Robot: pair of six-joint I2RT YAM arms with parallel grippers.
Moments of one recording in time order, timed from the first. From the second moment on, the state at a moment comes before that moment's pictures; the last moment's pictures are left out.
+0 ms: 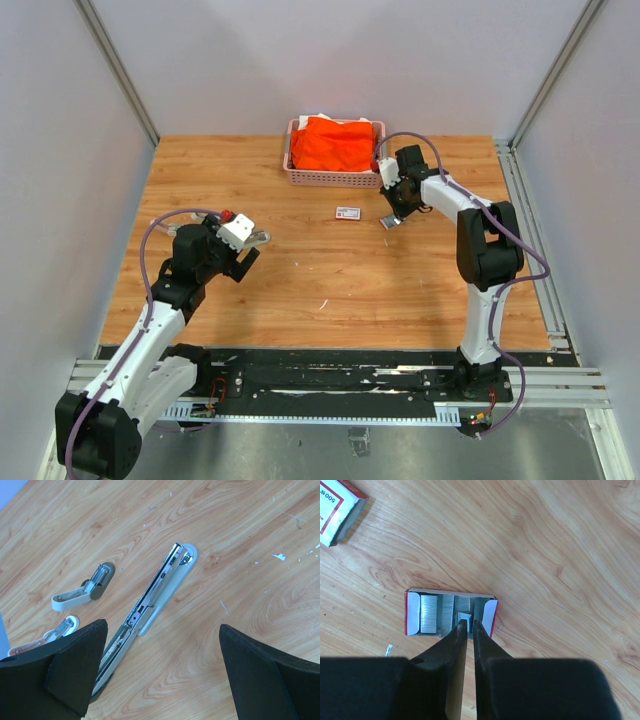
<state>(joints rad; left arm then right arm) -0.22 0.82 0.52 -0.18 0.11 0.47 0.27 2.05 1.53 -0.53 -0.09 -0.39</state>
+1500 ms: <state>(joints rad) -0.22 0.82 0.52 -0.18 0.11 0.47 0.33 2.10 1.56 -0.51 0.09 -0.43</state>
